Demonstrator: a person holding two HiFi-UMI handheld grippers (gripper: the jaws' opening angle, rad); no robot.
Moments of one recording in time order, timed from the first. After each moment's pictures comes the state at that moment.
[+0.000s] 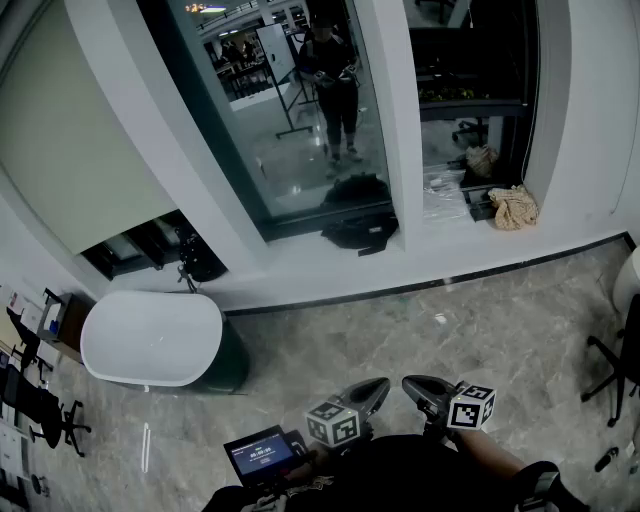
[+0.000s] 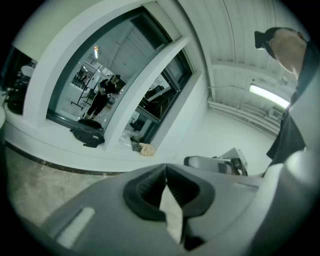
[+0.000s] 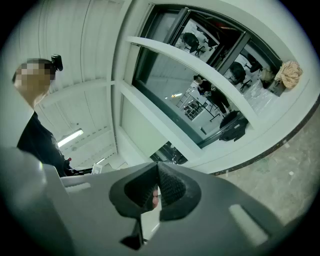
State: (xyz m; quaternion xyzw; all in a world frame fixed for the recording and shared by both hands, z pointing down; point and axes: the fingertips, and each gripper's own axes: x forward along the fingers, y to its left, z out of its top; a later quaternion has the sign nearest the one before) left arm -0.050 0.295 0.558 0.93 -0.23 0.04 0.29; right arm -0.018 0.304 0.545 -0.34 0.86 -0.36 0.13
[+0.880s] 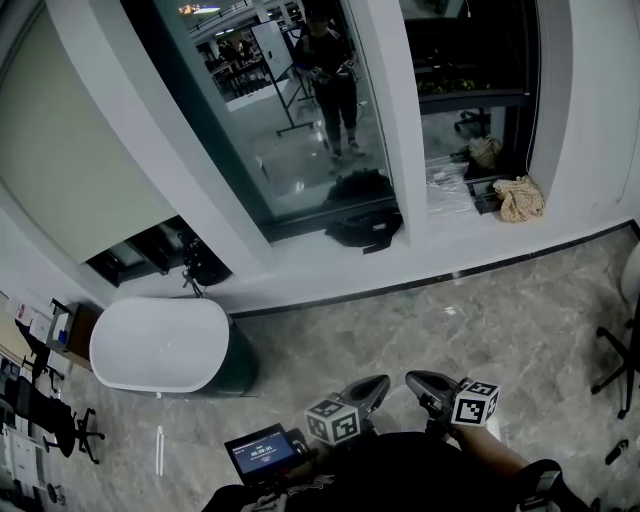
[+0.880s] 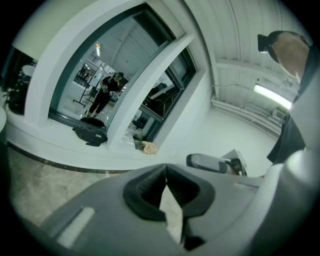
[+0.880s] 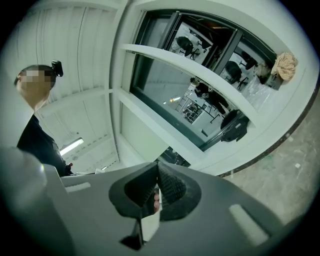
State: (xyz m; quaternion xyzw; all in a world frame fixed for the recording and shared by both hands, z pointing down) left arm -0.059 0.272 0.556 0.92 -0.24 0.06 0.30; right arm -0.017 0.282 0.538 -0.34 0.85 -0.37 0.18
